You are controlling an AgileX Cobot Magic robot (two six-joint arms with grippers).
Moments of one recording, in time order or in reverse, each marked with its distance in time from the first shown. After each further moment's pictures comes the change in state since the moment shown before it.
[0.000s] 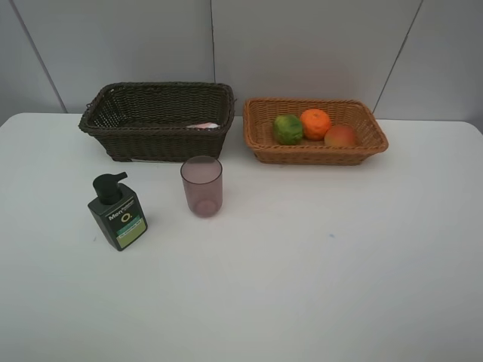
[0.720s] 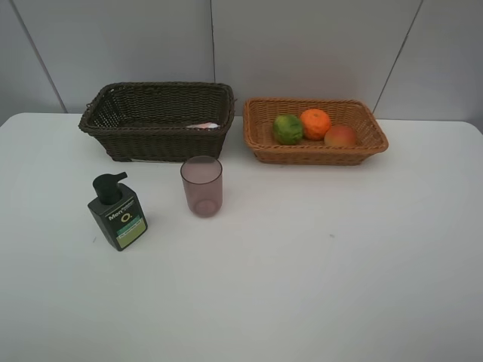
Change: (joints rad) left arm 0.000 0.380 -0.074 -0.012 -0.086 -0.024; right arm 0.000 0.000 0.000 0.000 -0.001 0.000
